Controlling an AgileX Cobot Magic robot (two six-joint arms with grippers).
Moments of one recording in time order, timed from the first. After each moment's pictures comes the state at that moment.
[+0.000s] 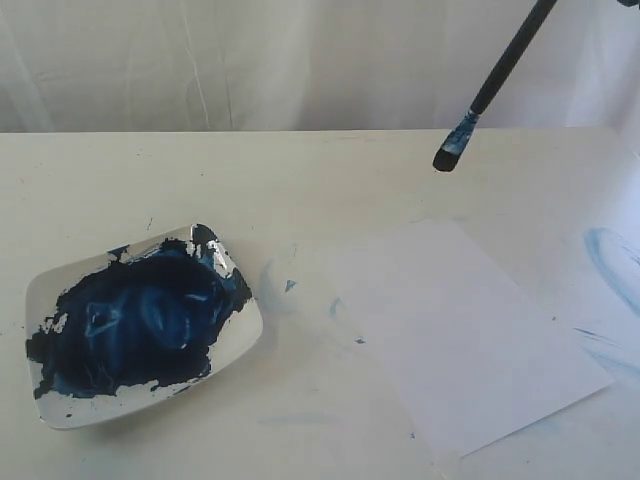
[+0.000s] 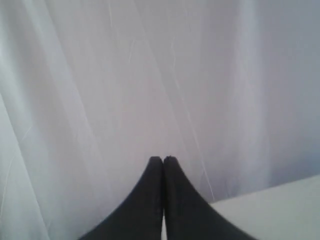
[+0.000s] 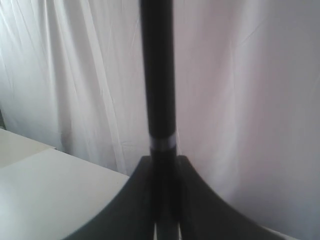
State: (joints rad) left arm -0.02 0.00 0.02 0.23 -0.32 -0.02; right arm -0.03 1.20 -0.92 -1.26 -0.92 1.30
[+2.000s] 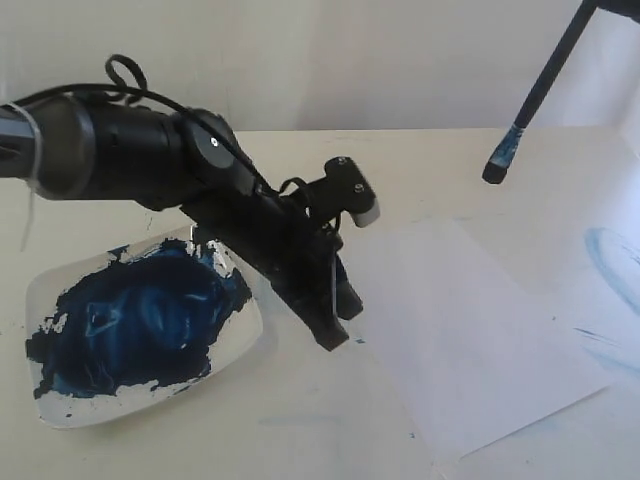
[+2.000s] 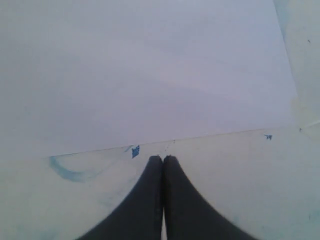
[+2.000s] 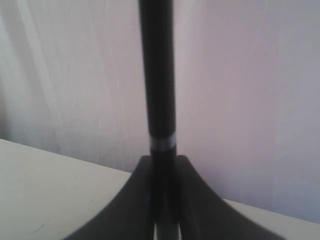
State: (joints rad) left arm -0.71 1.89 -1.30 -0.72 0.66 1.11; right arm -0.03 1.21 -0.92 -1.31 -0.72 1.28
